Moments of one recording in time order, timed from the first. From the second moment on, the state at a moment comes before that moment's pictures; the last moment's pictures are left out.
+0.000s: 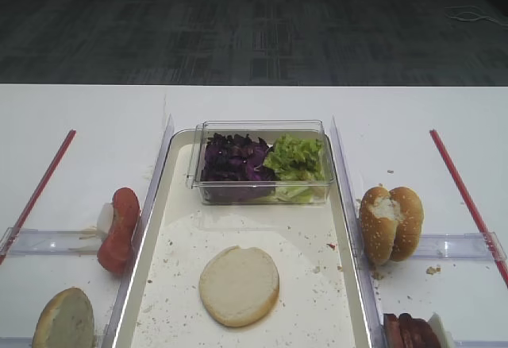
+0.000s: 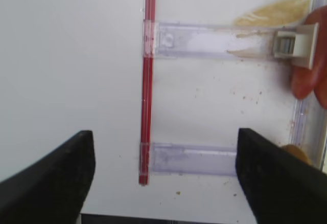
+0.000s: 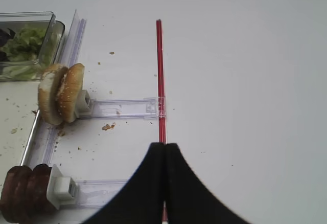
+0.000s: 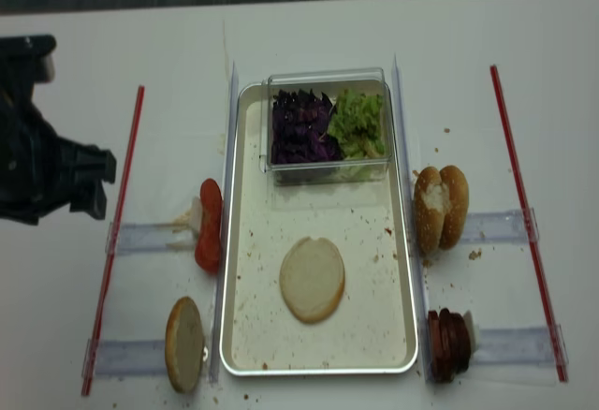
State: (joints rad) left arm -0.02 1.30 -0.97 0.07 1.13 -0.15; right arm -0.04 -0.02 -0.49 0.00 1.12 0.00
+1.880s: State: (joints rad) left arm -0.02 -0.02 -0.49 -0.01 1.18 -0.03; right arm -0.04 -0.02 -0.49 0.00 1.12 0.00
